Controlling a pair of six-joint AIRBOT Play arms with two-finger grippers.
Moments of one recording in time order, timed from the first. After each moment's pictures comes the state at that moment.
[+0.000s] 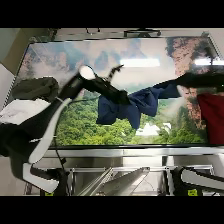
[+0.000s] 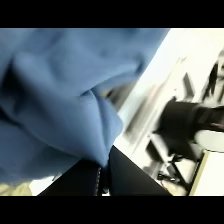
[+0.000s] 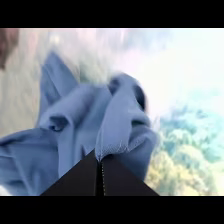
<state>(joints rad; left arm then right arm) -0.47 -1.68 1.68 0.66 -1.38 -1.32 -0.38 -1.37 1.32 -0.59 1.34 1.00</state>
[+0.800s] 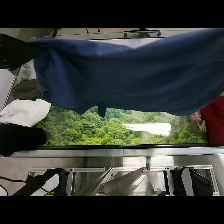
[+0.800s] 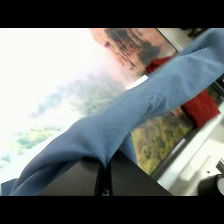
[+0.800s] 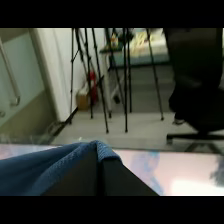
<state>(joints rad) 0.11 -1.14 2.02 0.65 -1.61 -1.35 -0.61 -0.64 1.40 -0.42 1.03 0.99</state>
